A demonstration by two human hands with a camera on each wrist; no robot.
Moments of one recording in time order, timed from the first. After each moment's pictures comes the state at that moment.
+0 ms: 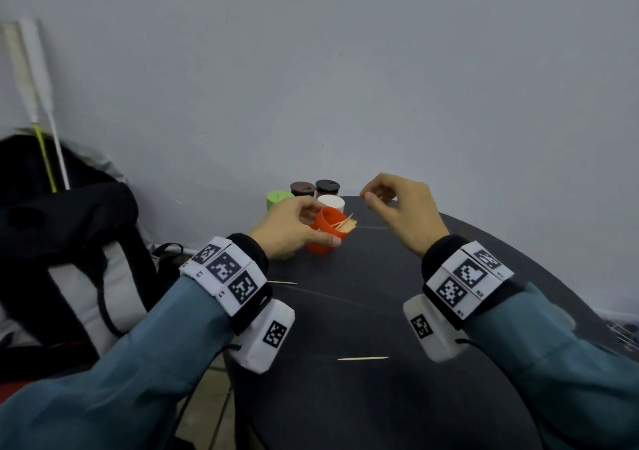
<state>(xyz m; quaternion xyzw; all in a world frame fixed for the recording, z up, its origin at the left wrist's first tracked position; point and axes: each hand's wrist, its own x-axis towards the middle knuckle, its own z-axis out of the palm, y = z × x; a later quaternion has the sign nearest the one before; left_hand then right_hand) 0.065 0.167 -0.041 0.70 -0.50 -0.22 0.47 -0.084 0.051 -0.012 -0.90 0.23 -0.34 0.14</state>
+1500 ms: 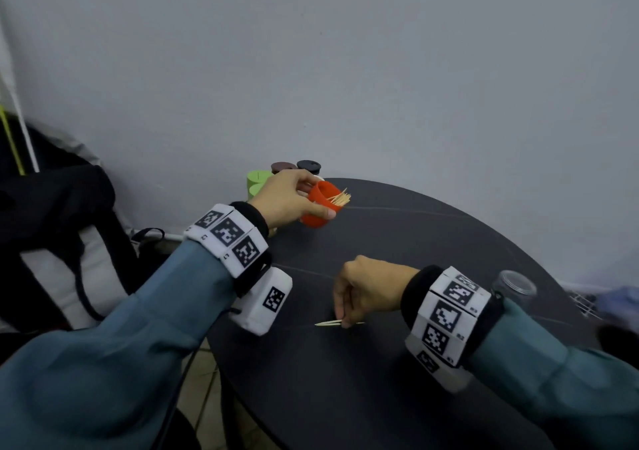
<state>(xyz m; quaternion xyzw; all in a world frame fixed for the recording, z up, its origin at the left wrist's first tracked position) 0.044 0.155 -0.030 0.71 -0.49 -0.20 0.46 -0.120 0.099 -0.056 -0.95 0.16 0.18 0.18</state>
